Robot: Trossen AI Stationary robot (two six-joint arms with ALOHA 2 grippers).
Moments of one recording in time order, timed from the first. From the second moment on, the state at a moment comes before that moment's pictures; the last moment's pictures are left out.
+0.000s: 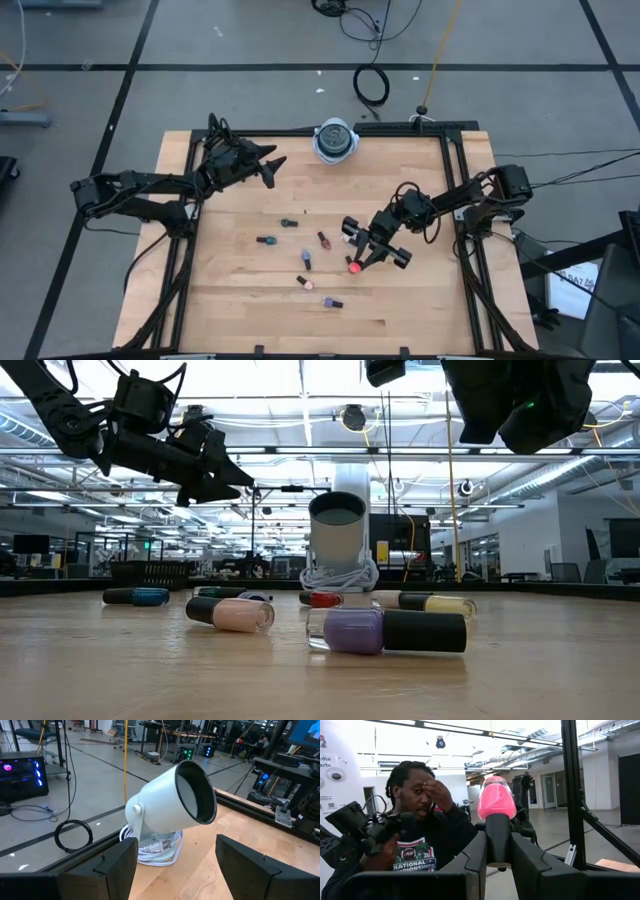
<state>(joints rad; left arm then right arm) 0.50 1.20 0.36 0.73 -0.05 -0.19 0.07 1.67 0.65 1.51 -0.84 0.46</state>
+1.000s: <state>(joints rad) 0.50 1.20 0.35 0.78 -0.05 -0.33 -0.01 1.67 0.65 0.64 0.02 -0.08</state>
